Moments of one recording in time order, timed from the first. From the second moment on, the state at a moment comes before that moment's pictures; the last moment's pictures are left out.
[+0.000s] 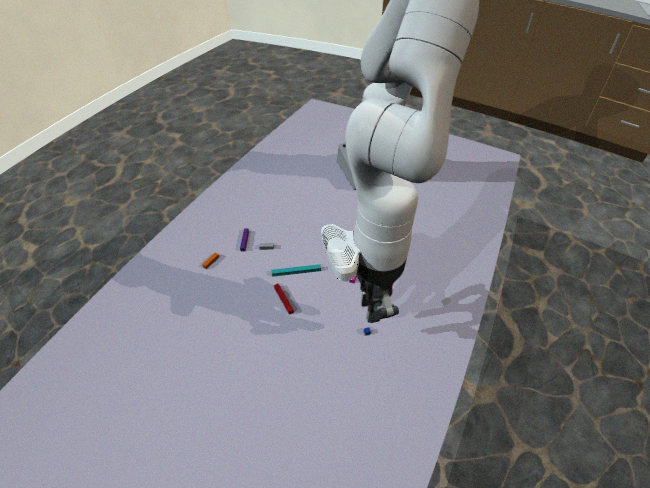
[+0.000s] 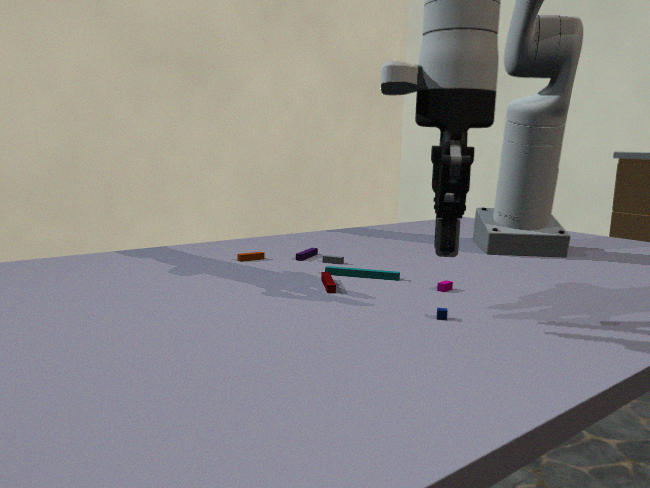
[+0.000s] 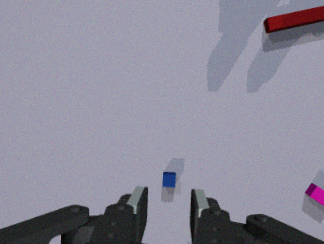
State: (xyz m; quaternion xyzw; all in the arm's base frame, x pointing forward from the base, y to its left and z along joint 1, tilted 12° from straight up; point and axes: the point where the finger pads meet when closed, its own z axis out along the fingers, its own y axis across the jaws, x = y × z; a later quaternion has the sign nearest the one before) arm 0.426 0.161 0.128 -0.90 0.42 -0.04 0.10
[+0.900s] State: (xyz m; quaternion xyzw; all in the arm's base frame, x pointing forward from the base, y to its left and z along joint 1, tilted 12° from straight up) arm 0.430 0.166 0.114 -0.90 0.42 -0.04 0.10
